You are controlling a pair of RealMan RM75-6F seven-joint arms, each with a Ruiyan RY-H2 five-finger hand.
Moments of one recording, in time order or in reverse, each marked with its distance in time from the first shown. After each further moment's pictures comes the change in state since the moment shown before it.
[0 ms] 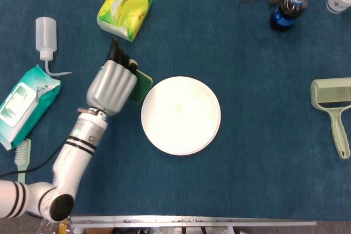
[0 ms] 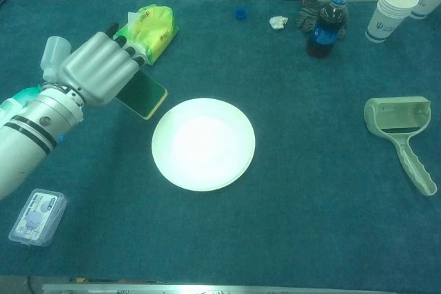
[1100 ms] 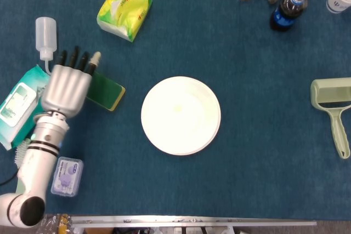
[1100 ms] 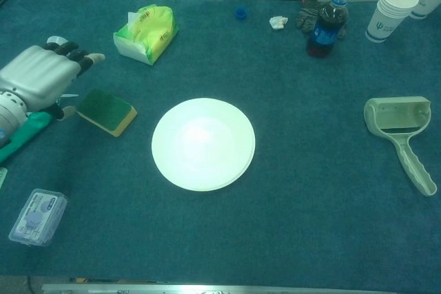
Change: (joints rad) left arm 0.146 0.169 -0.037 -0.066 -0.079 -0.072 -0.424; right arm -0.009 0.025 -0.005 -0.050 -0.001 0.012 -0.049
